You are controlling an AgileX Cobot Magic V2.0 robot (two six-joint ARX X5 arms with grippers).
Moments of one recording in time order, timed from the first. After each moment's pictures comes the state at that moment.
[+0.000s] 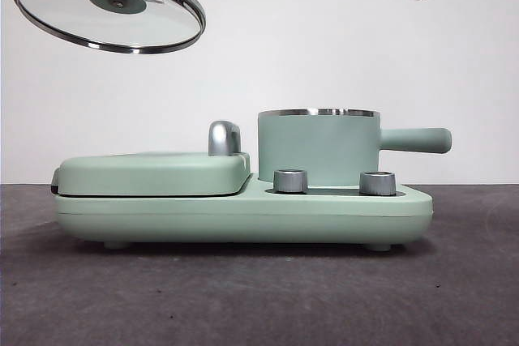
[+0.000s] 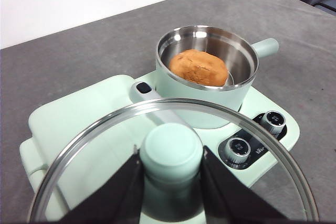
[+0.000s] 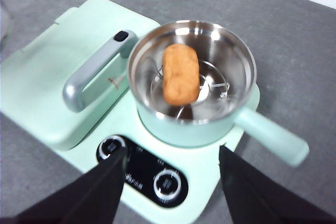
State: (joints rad) left arm -0.38 0.97 0.91 -0.33 0.28 0.09; right arm 0.43 1.07 1.12 -0.62 -0.13 -0.01
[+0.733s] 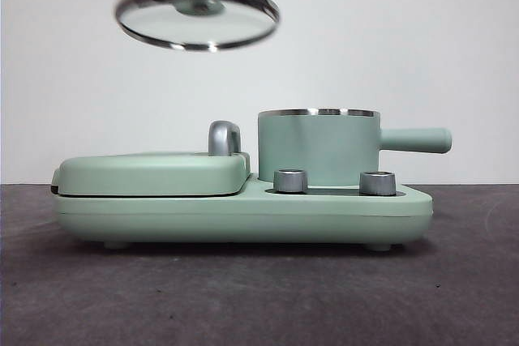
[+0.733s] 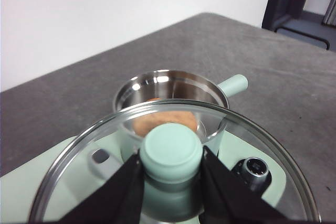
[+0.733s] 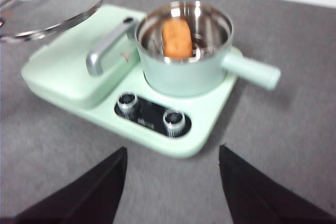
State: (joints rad) left arm -0.52 1.21 0.94 0.01 0.27 0.09; right arm 0.43 0.50 0.84 -0.80 -0.10 0.09
